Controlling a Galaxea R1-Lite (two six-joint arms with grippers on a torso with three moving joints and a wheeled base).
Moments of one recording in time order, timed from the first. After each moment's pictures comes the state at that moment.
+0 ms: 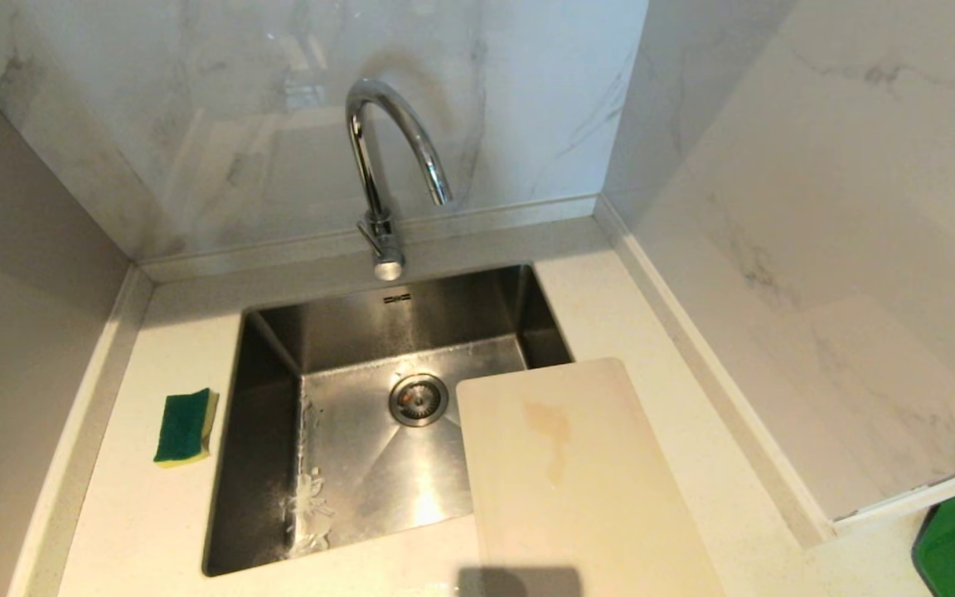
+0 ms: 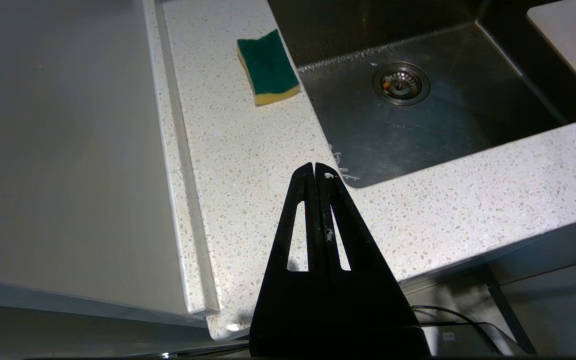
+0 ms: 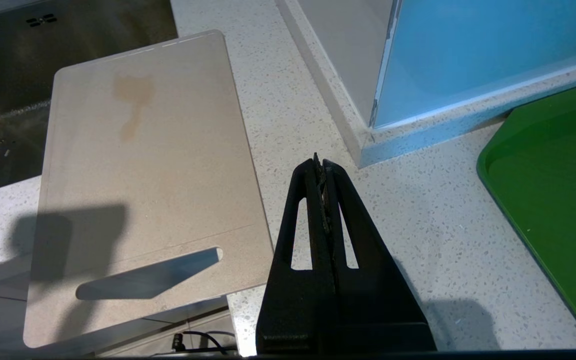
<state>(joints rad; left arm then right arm) 0.00 0.00 -0.01 0.02 -0.05 0.07 0.01 0.00 0.00 -0.04 -0.04 0.09</state>
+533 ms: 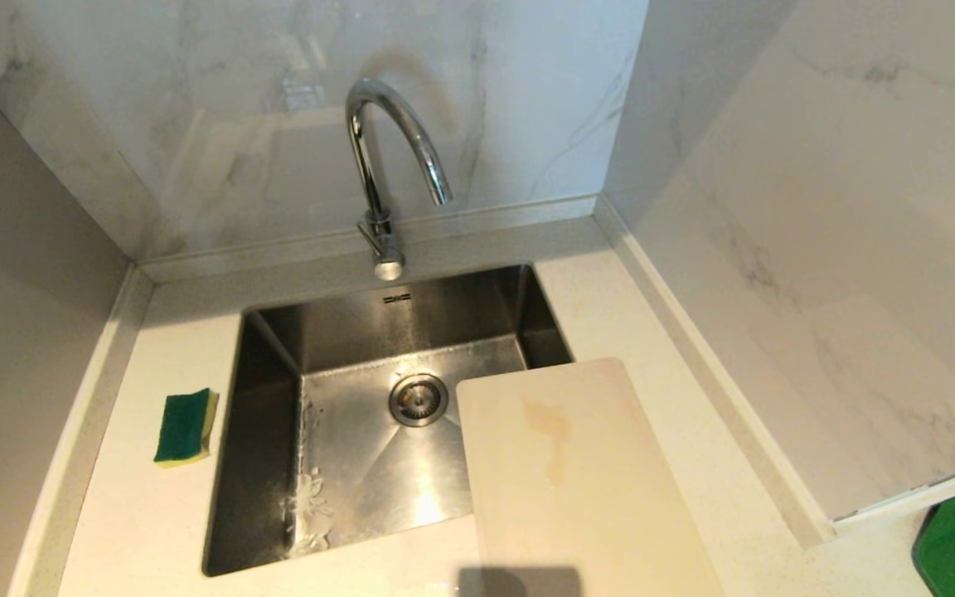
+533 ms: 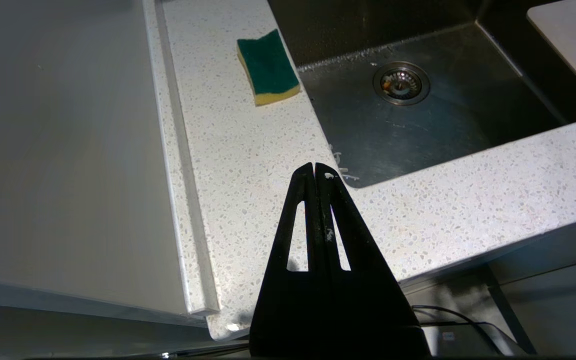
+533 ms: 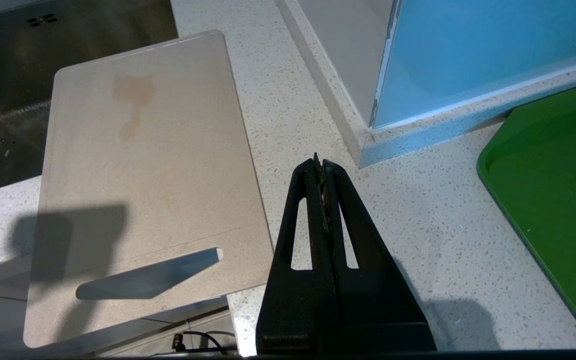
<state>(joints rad) 0.00 0.00 -0.01 0.02 -0.05 0.07 0.01 0.00 0.00 -0.04 -0.04 0.09</state>
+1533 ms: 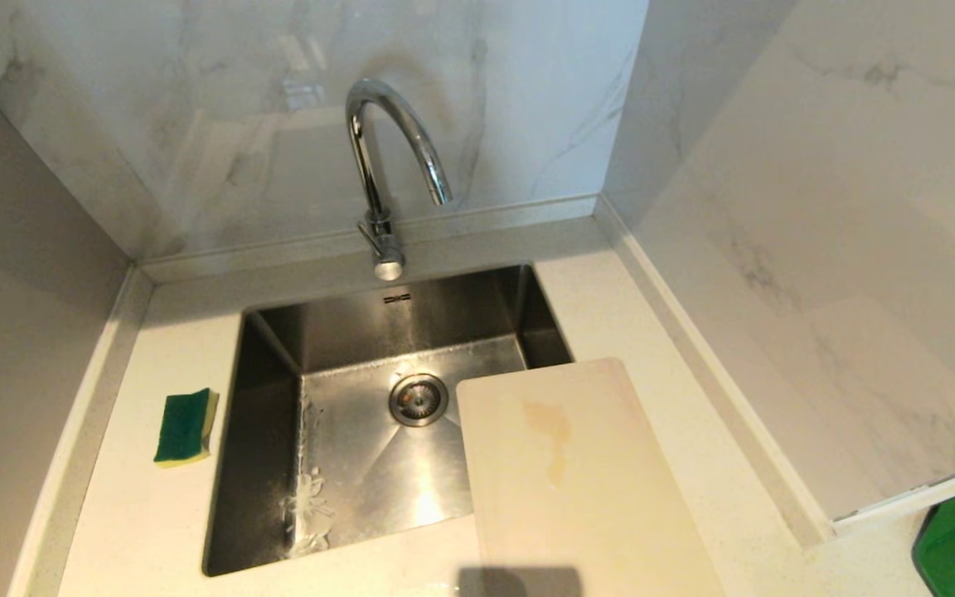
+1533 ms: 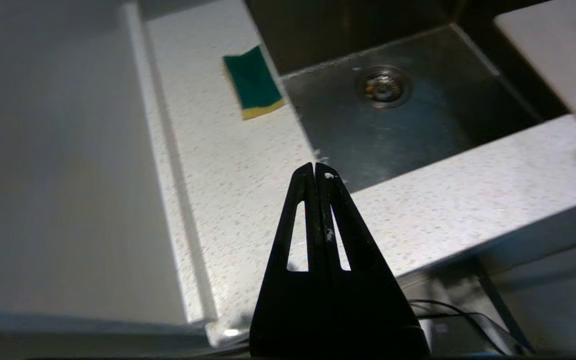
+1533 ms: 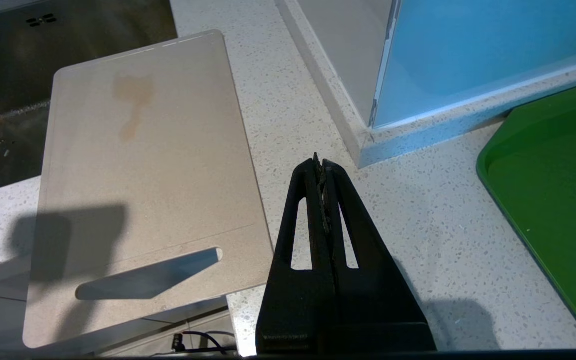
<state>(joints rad) 0.00 0.04 -0.13 0.11 -0.12 0.09 0.01 0.00 0.00 -0.04 -0.04 0.09</state>
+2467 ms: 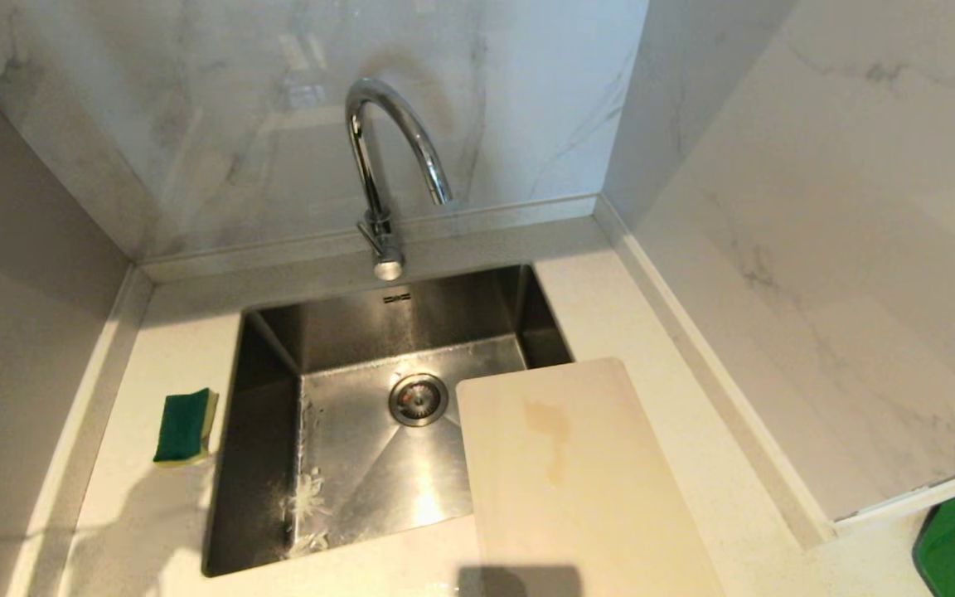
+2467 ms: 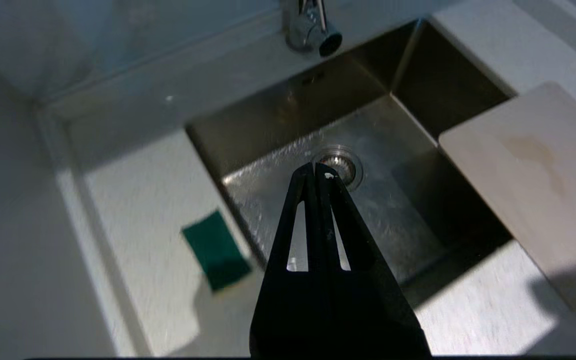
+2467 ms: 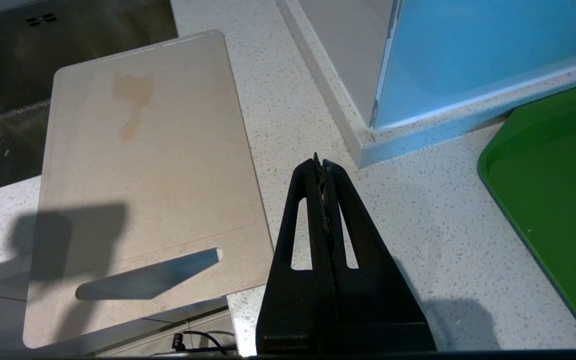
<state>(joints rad) -0.03 0.92 -0.61 -0.26 -0.27 0.11 0.01 0.00 0.00 -0.04 -0.04 0.09</state>
